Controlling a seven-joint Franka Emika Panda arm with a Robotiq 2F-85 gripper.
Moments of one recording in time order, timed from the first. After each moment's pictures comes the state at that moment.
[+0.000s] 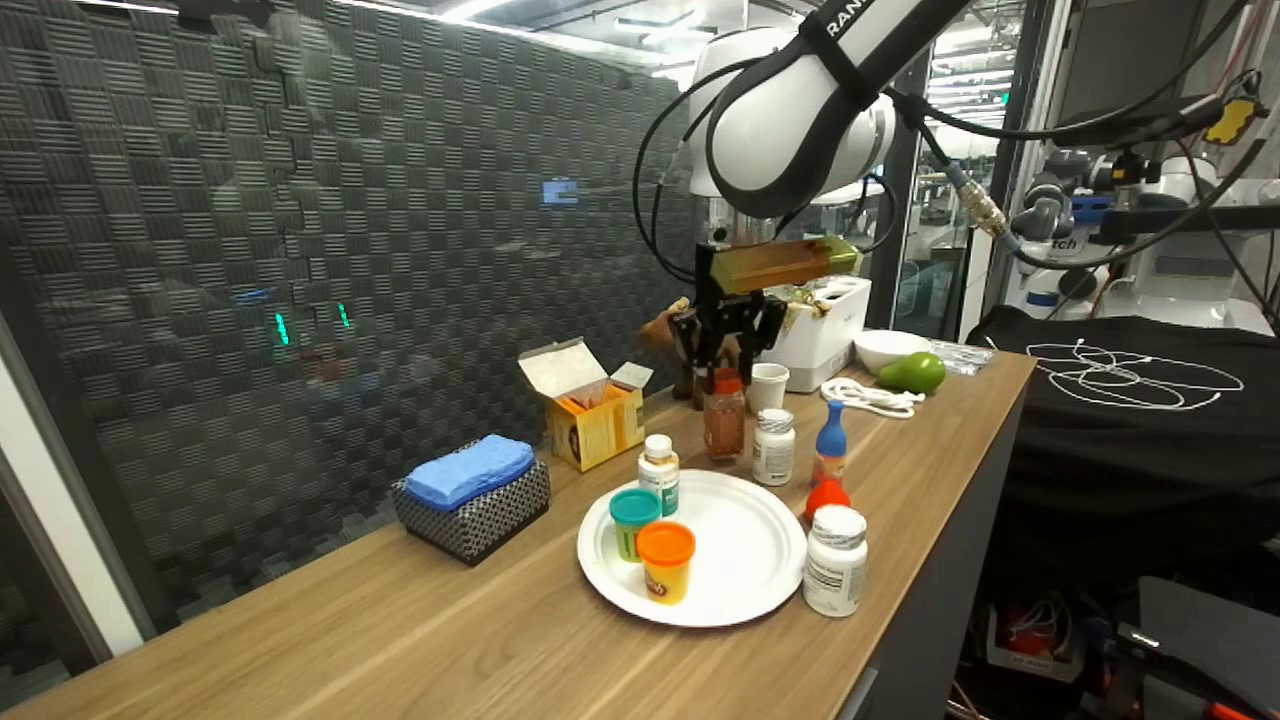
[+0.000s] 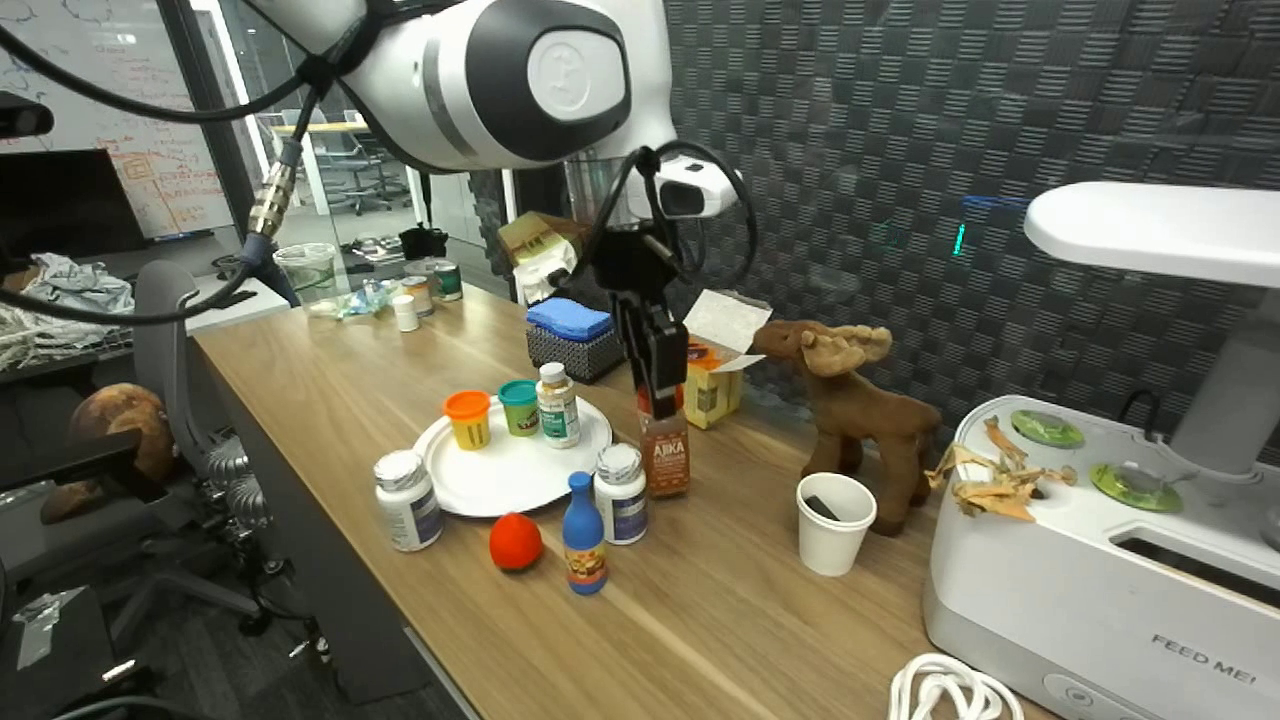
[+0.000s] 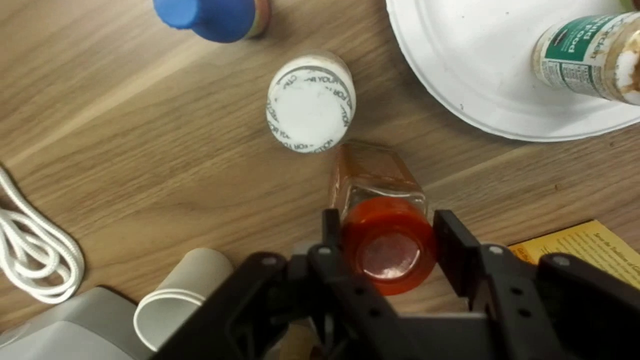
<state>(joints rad) 0.02 0.30 -0.09 -2.00 -0.13 2.38 0.48</state>
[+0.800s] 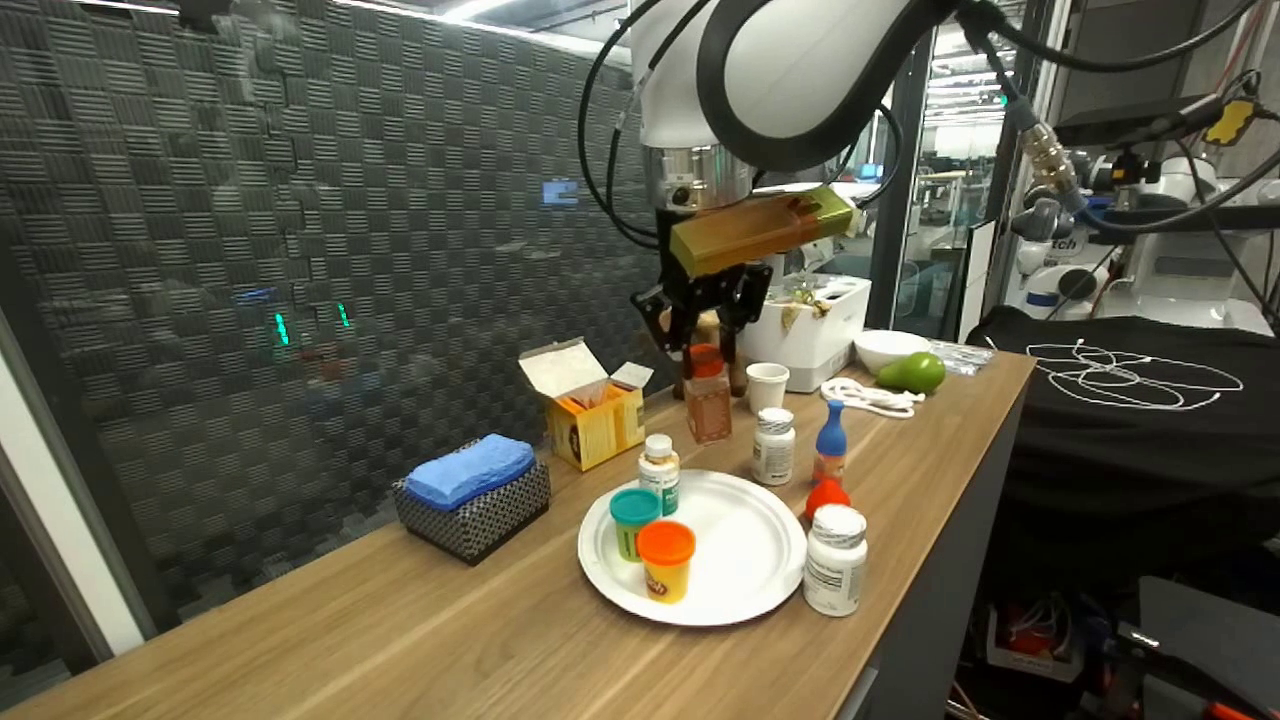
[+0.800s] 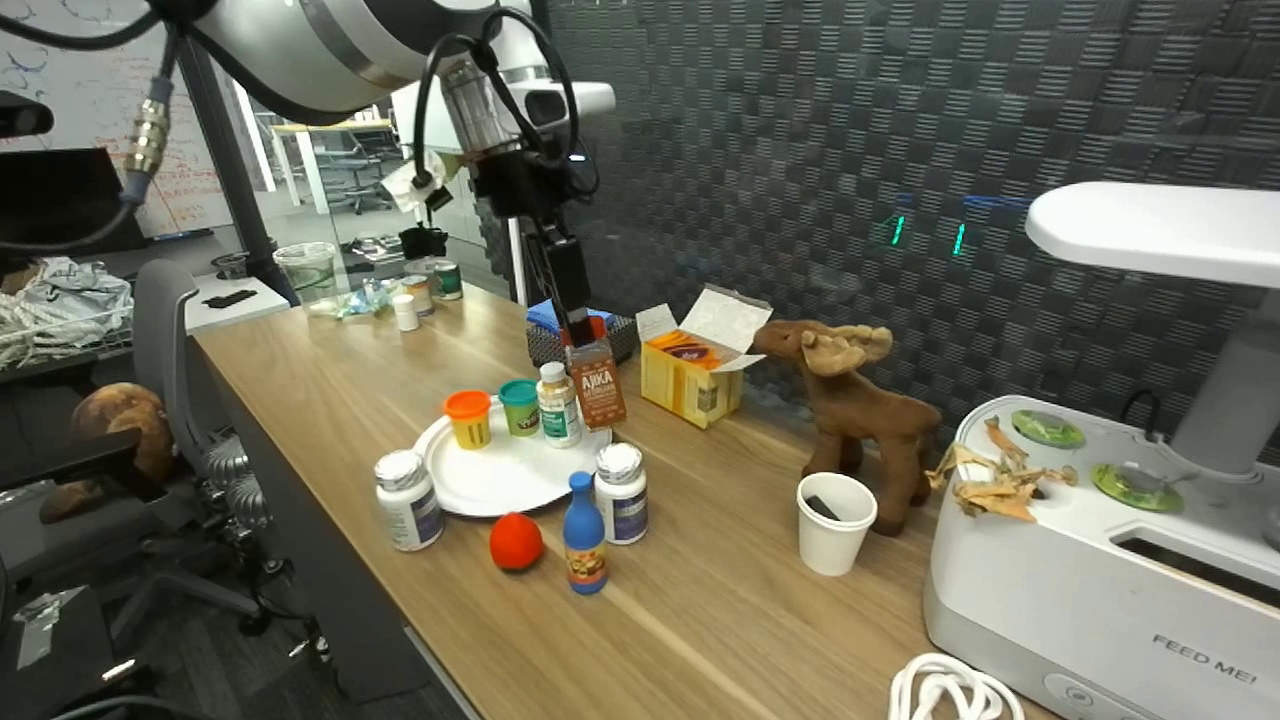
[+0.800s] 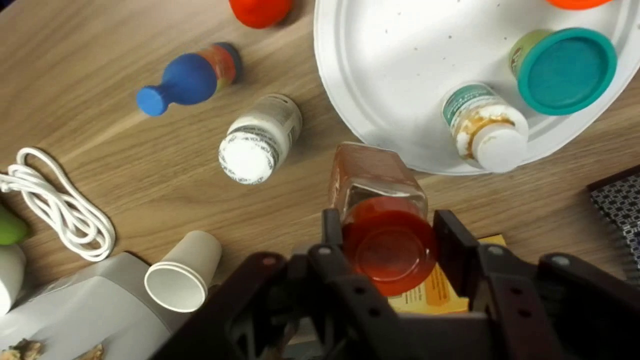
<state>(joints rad) 0.16 0.15 -0.04 -2.07 -0.36 2.28 0.78</state>
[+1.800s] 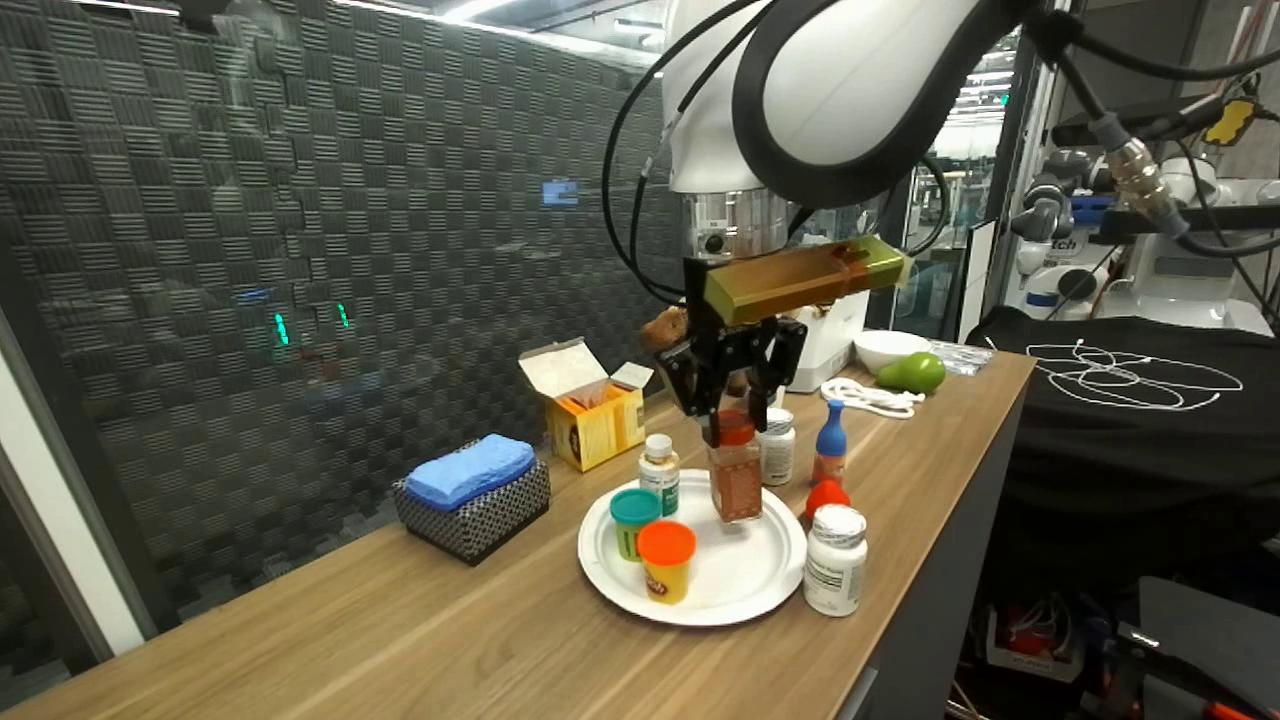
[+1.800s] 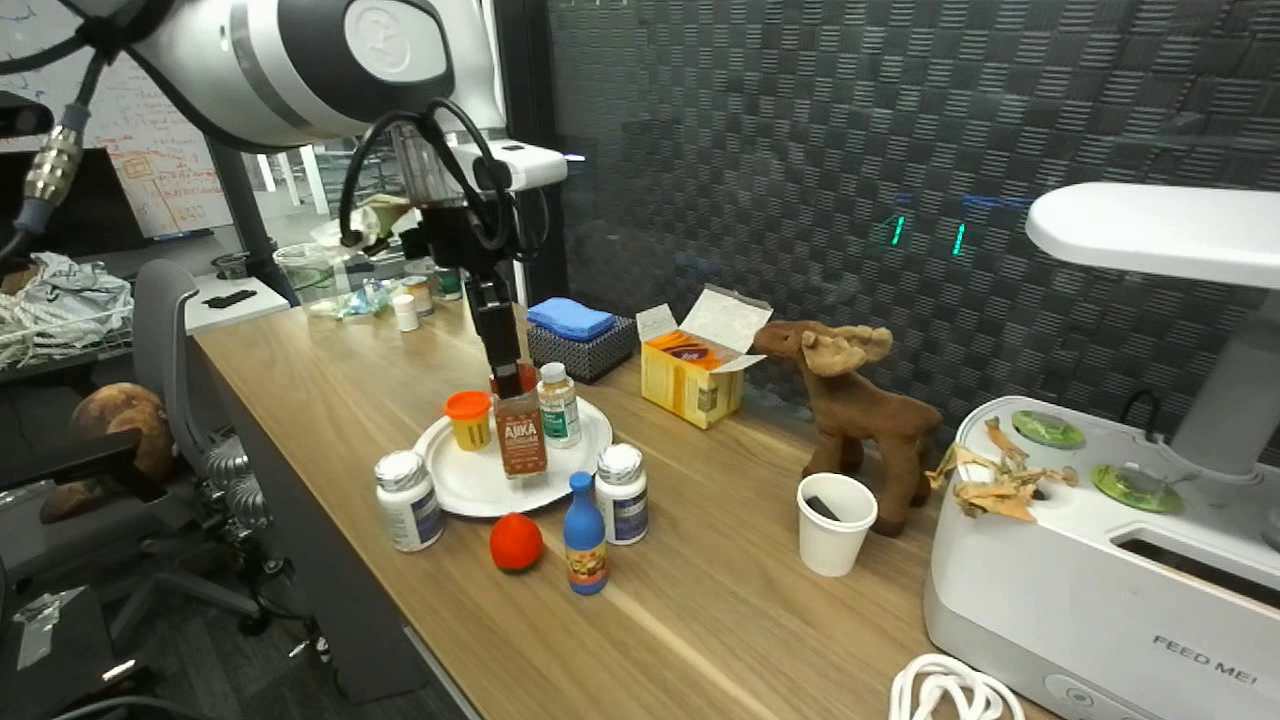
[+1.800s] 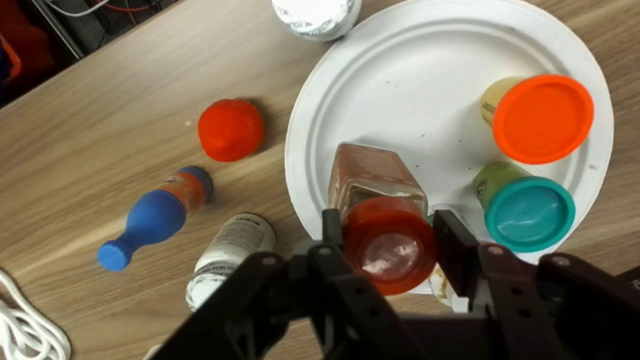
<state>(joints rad) 0.11 0.11 0.03 -2.22 -0.20 2.33 0.72</state>
